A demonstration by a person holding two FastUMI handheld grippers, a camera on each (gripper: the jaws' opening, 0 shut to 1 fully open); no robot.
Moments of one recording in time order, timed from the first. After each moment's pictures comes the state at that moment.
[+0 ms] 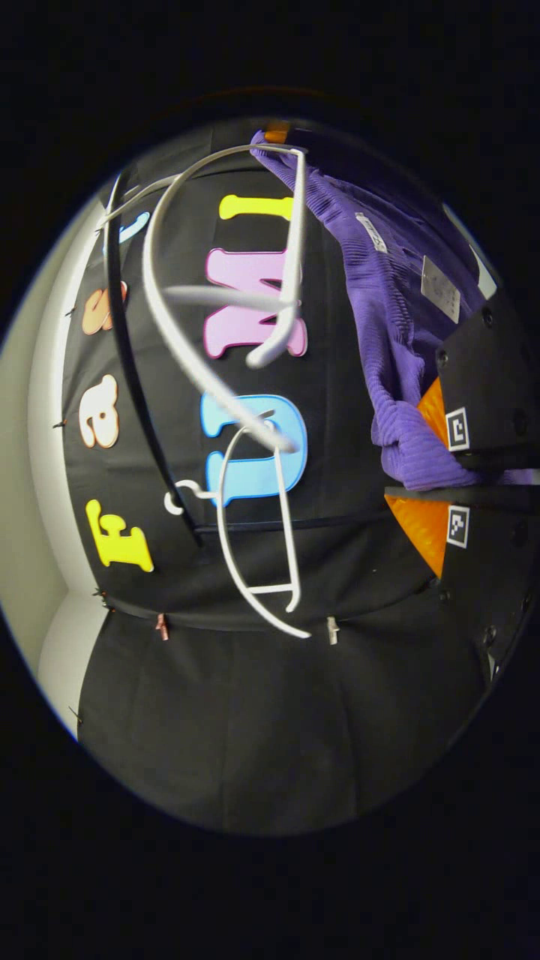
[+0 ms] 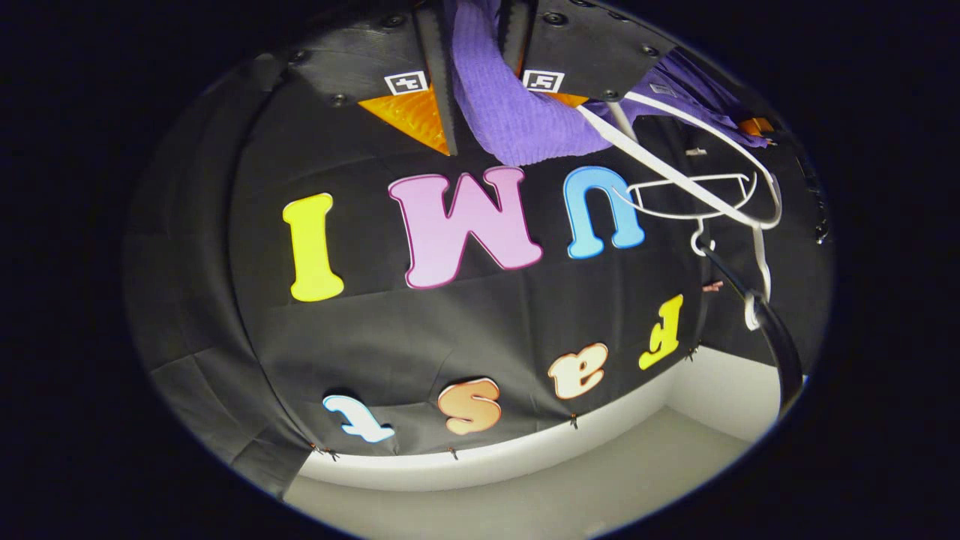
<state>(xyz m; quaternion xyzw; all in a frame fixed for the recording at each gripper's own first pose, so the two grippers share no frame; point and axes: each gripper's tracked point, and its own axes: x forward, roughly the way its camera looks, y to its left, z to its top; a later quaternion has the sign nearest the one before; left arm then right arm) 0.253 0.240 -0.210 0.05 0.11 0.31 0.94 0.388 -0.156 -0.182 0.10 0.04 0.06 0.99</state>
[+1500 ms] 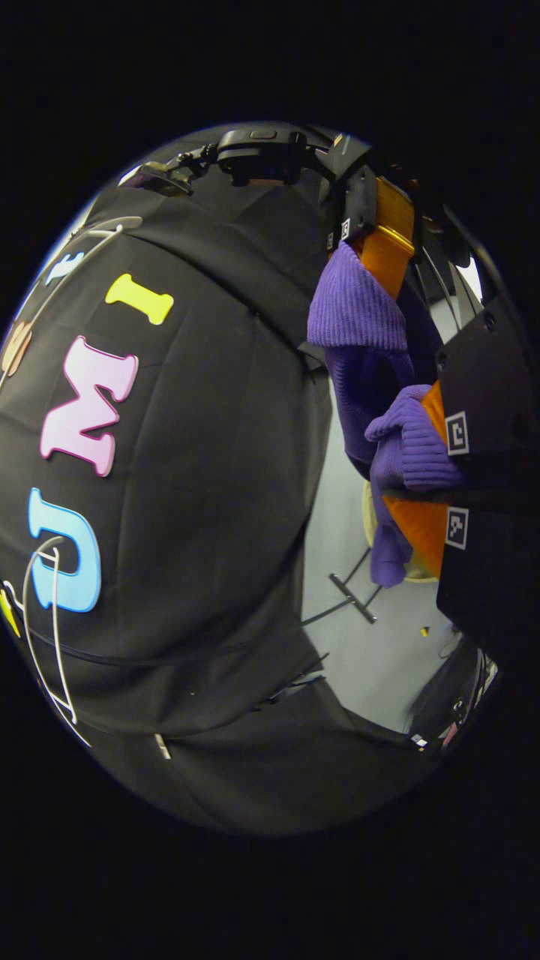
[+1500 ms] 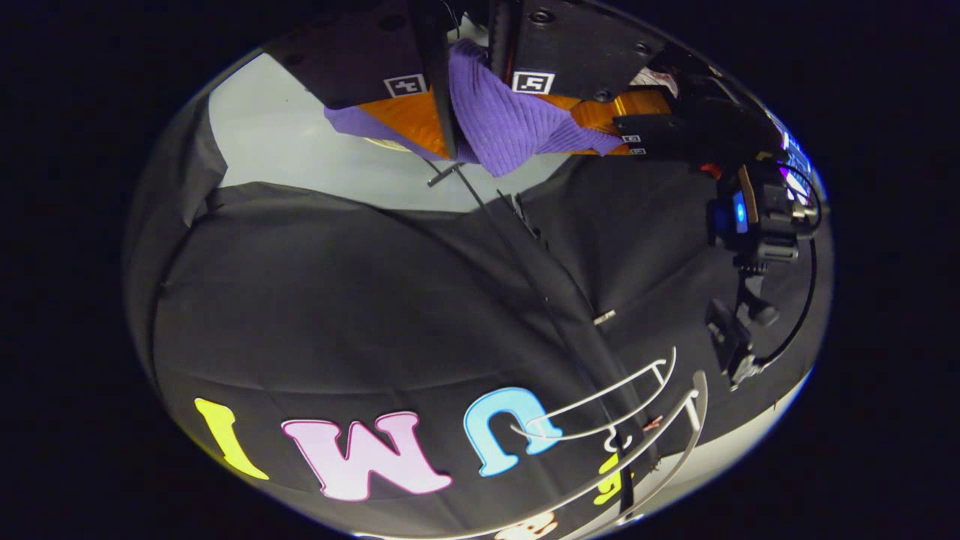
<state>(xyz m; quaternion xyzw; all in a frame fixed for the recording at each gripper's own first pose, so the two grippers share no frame) 0.187 0.039 -0.428 -0.13 0.43 0.11 0.89 0.168 0.016 -0.407 0.10 0.42 0.26 0.87</state>
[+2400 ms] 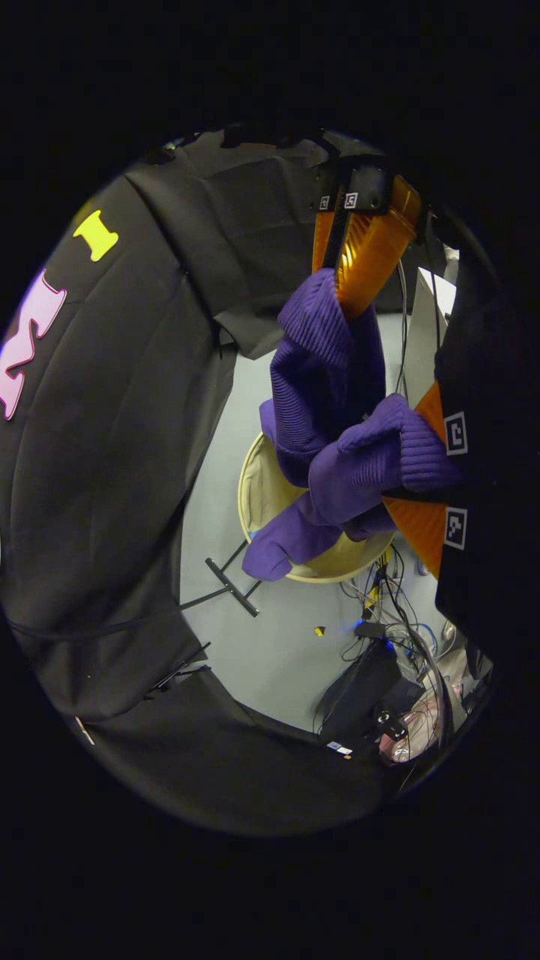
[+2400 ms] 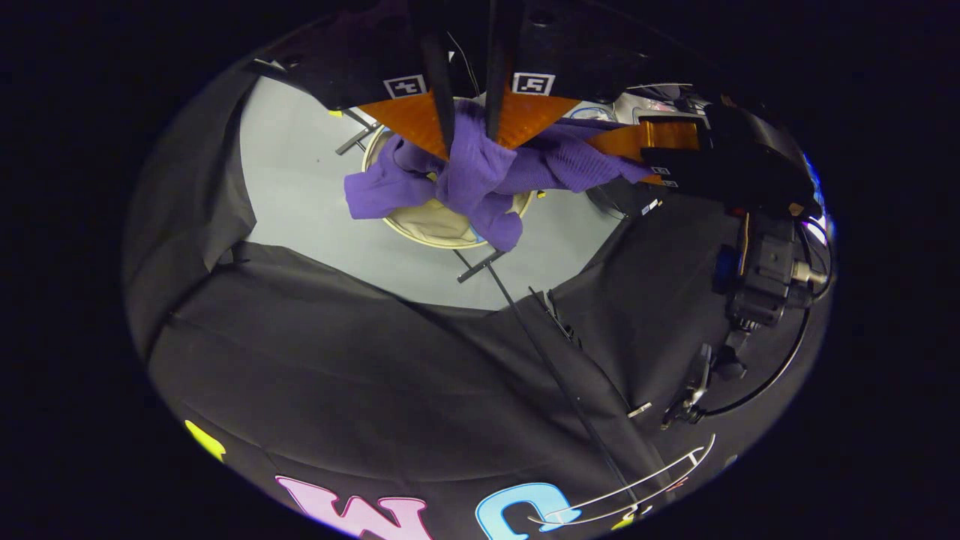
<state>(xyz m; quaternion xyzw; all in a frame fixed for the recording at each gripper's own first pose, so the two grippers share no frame) 0.127 0.022 -0.501 -0.20 0.58 0.14 0.77 0.118 -0.015 -0.493 0.01 0.56 0.22 0.80</state>
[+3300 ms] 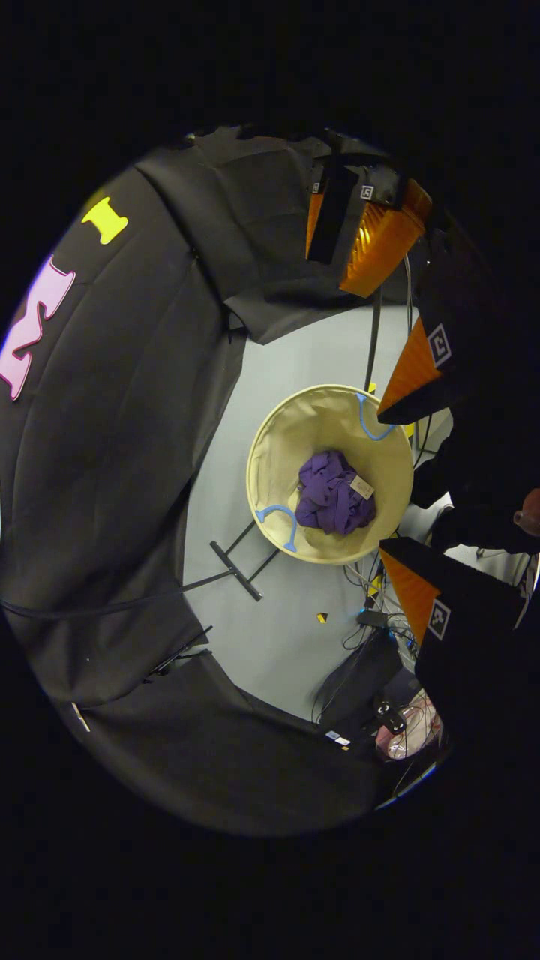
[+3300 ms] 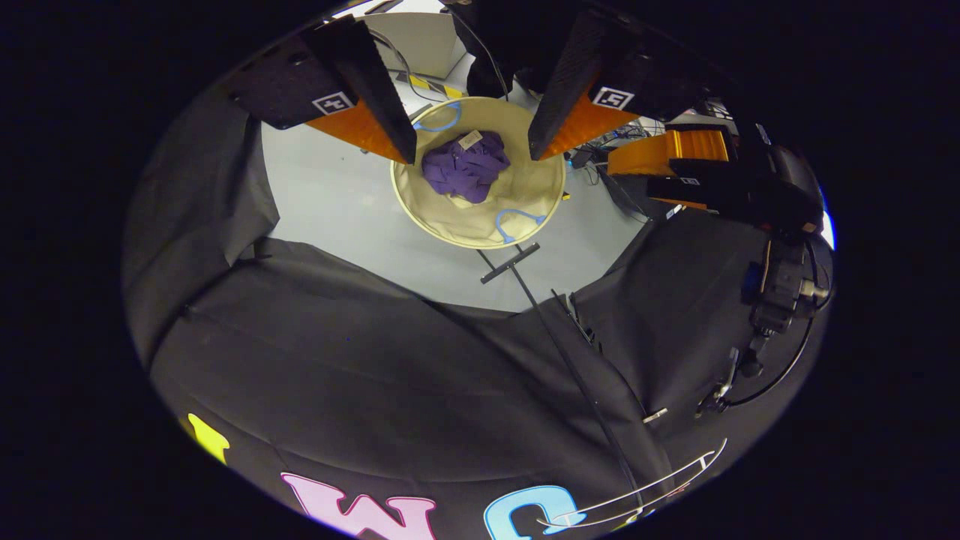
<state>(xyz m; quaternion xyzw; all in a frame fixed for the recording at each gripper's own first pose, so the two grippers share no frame) 0.120 0.041 -0.509 -0.20 0.58 0.17 0.77 0.130 -0.043 -0.503 -0.02 0.56 0.20 0.80</state>
